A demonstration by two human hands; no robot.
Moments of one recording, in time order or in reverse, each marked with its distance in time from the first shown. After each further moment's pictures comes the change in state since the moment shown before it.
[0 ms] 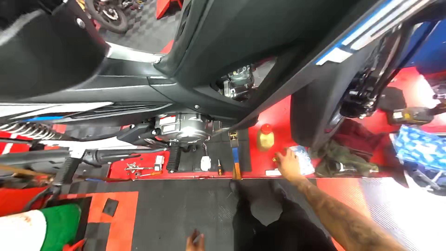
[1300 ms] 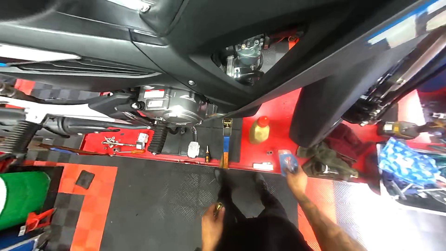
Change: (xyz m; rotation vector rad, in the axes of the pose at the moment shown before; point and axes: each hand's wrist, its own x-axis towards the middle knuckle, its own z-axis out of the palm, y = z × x) left_hand -0.035 0.084 0.109 0.088 -0.219 0.292; right_hand -0.065 0.055 -0.014 0.381 0.057 0.550
